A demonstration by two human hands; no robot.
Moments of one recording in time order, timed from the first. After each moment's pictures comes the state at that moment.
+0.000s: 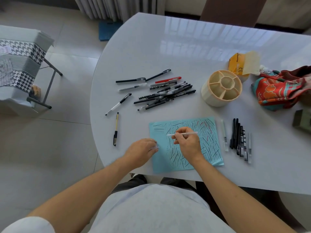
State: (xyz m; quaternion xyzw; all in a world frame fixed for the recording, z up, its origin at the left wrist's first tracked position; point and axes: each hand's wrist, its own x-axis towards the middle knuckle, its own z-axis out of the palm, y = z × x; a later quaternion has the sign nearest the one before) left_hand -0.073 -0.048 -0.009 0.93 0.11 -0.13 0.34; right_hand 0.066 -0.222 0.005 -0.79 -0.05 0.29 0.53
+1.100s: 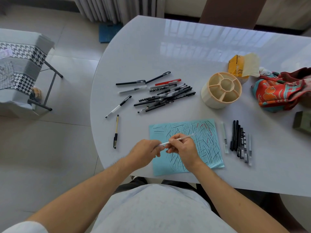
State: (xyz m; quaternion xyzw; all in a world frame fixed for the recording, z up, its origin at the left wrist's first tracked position) left_hand -0.056 -0.055 0.024 0.88 0.16 -0.16 0.41; right_hand 0.051 -0.217 0.021 -0.65 0.00 0.43 0.63
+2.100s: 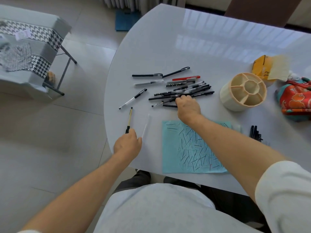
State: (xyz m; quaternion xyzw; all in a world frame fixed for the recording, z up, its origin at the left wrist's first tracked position) left_hand -0.104 0.000 -0.005 0.85 0.44 -0.21 0.21; right_hand 0.160 -0.093 -0.013 -0.87 -0.47 0.11 -0.03
